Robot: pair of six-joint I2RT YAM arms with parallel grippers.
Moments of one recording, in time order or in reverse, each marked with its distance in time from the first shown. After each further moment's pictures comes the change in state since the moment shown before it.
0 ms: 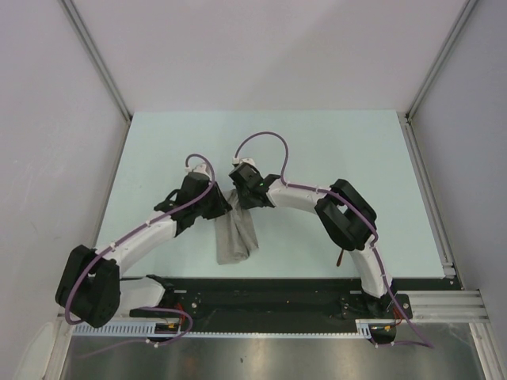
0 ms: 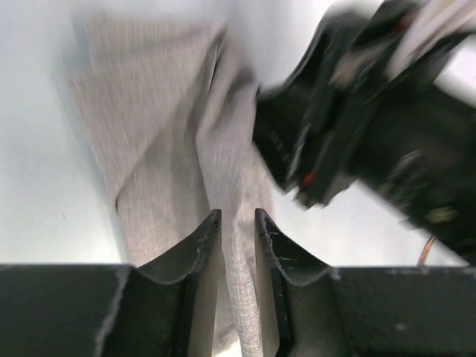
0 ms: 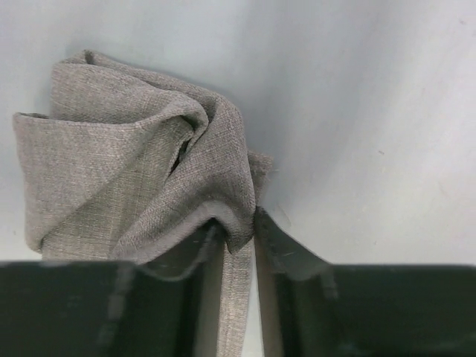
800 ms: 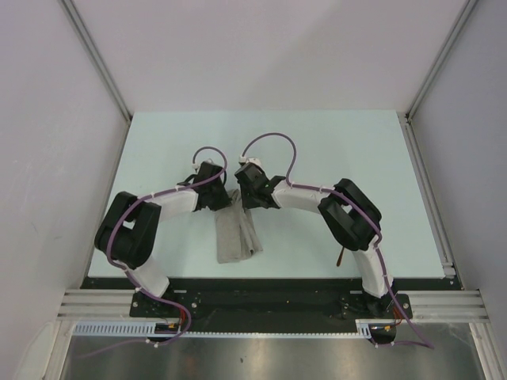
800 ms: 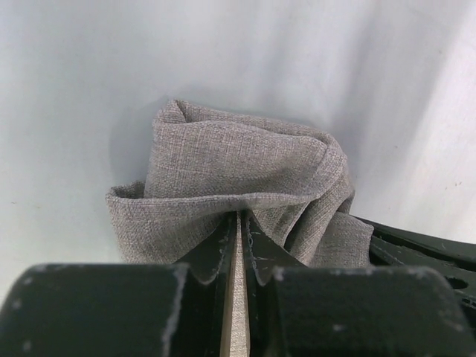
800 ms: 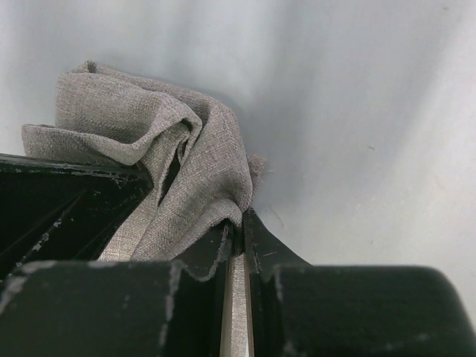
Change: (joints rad) left arm 0.067 0.447 0.188 0.074 -0.072 -0.073; right arm -0.023 -0.030 -0.075 0.081 -0.022 0.060
